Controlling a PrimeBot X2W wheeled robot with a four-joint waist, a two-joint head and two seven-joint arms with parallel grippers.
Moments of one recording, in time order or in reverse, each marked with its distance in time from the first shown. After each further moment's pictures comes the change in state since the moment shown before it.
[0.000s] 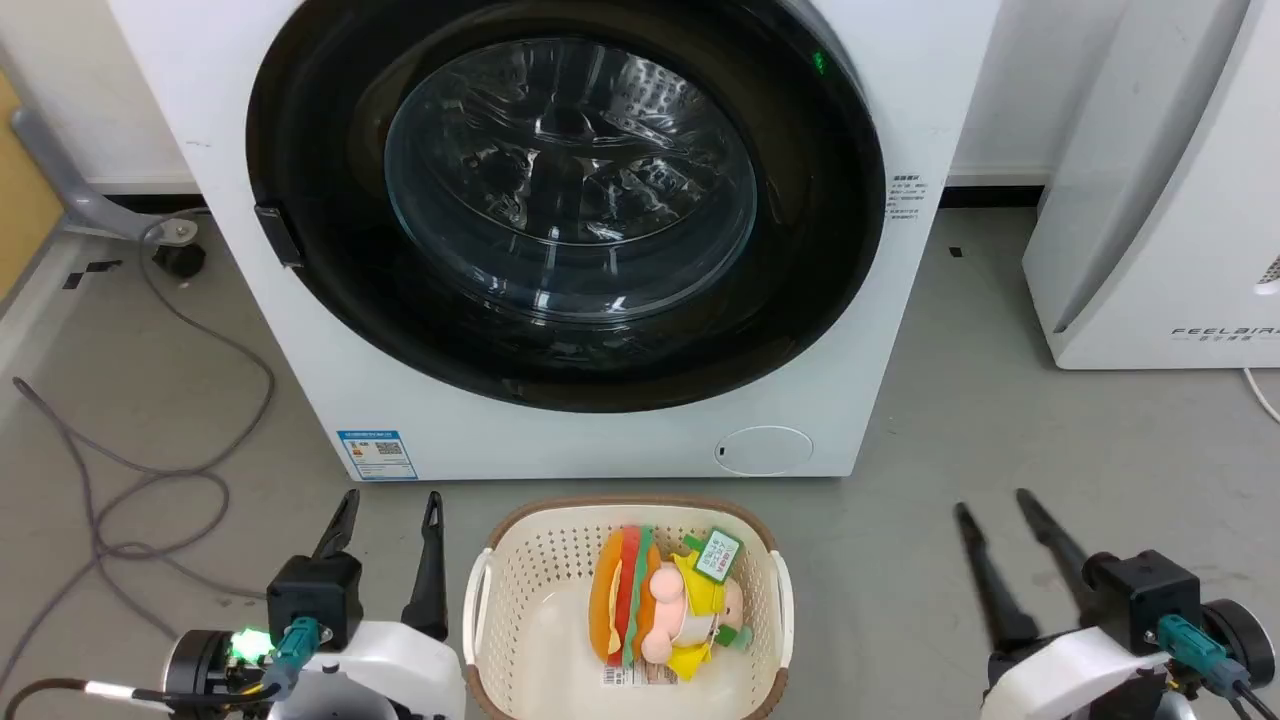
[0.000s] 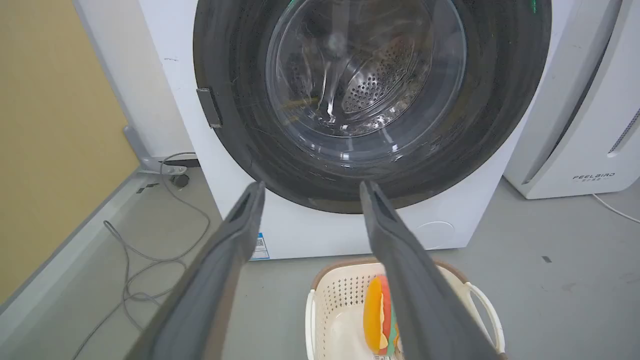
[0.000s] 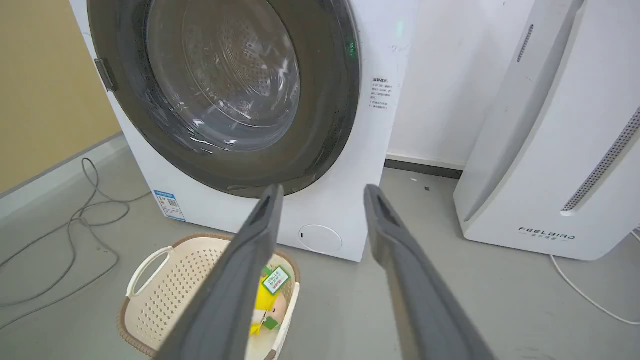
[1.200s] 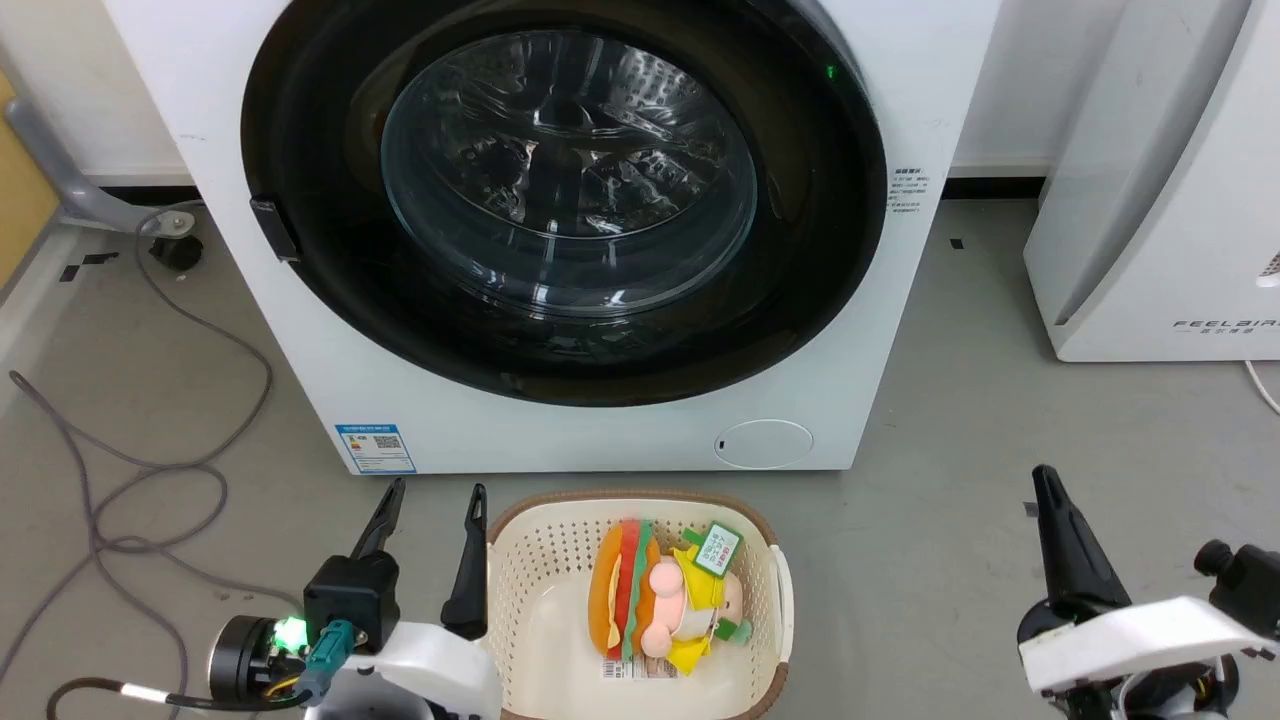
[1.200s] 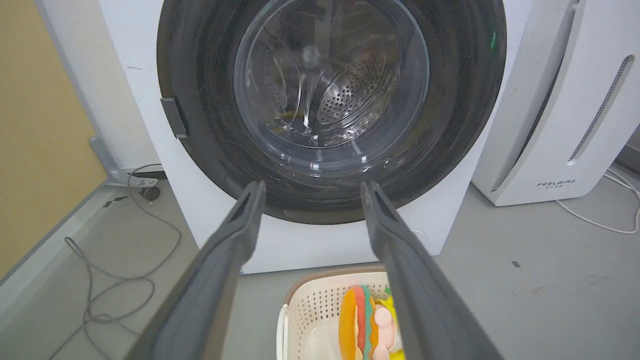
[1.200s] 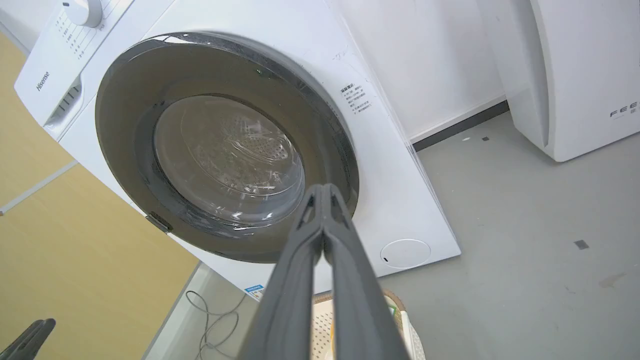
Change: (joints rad) left arm -0.024 0.000 -0.069 0.042 -0.037 0.000 -0.075; right arm -0.058 0.000 -0.026 0.102 0.617 0.000 -0.058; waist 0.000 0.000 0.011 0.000
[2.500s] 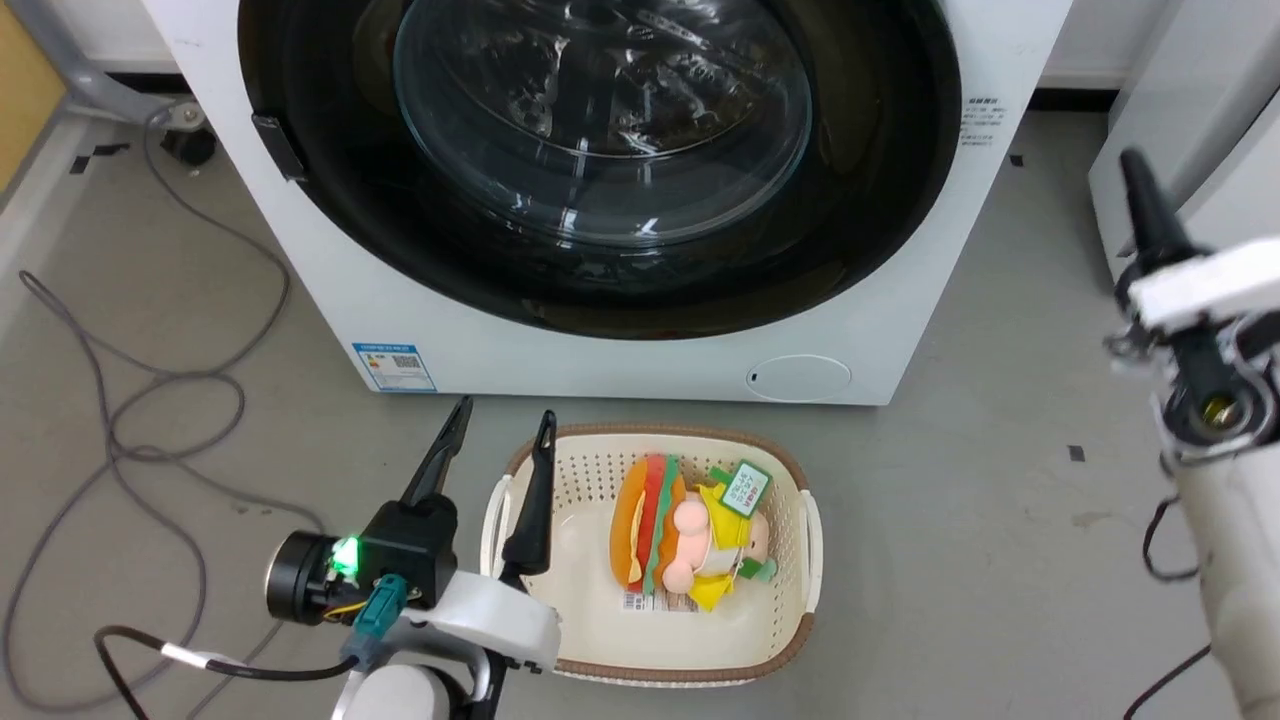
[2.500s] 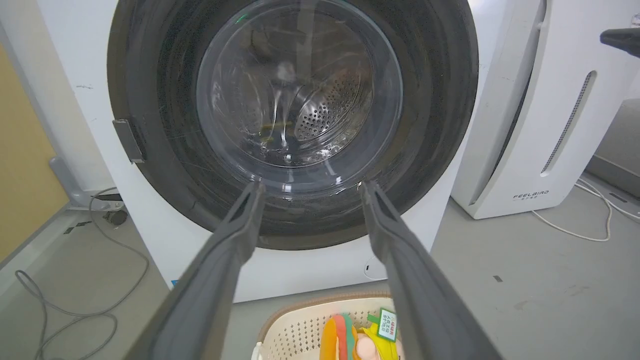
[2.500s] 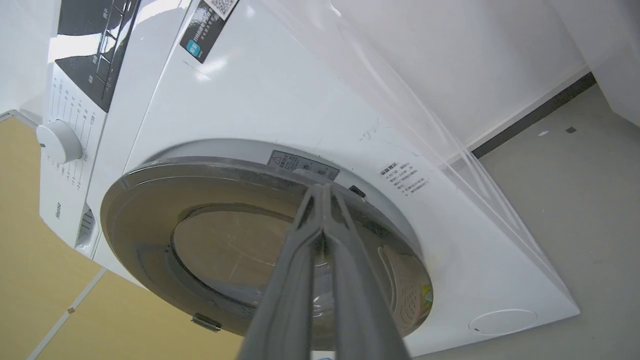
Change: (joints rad) left arm -0.117 -0.001 -0.113 0.011 -0.026 0.003 -0.079; right arm -0.700 -0.199 0.108 0.559 0.488 0.000 0.035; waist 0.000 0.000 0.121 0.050
